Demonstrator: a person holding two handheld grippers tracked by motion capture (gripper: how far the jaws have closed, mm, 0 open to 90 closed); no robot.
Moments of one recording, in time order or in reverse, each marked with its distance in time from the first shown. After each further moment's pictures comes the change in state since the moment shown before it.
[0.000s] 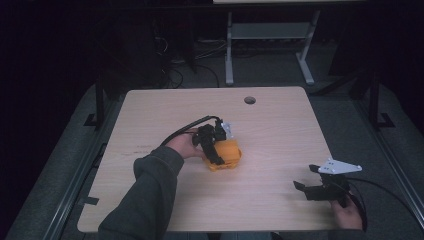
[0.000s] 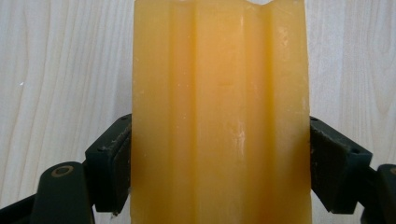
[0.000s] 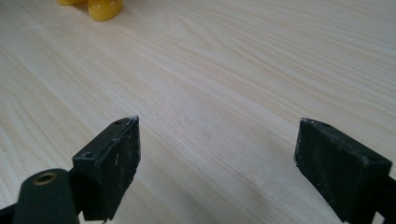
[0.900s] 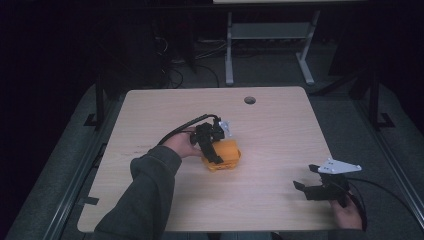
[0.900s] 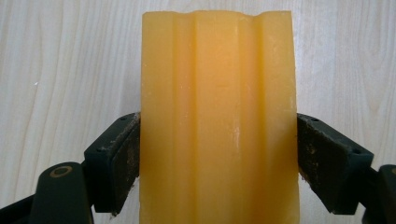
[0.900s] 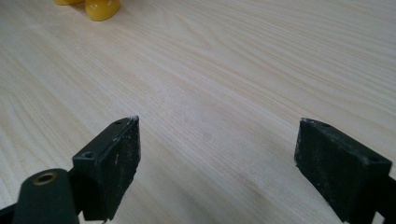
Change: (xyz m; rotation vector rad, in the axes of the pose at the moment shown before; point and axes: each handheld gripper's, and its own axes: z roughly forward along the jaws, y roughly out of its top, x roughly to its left) left arm -0.003 -0.001 -0.012 -0.014 0.013 0.000; right arm 0.000 0.000 0.001 0.002 0.001 0.003
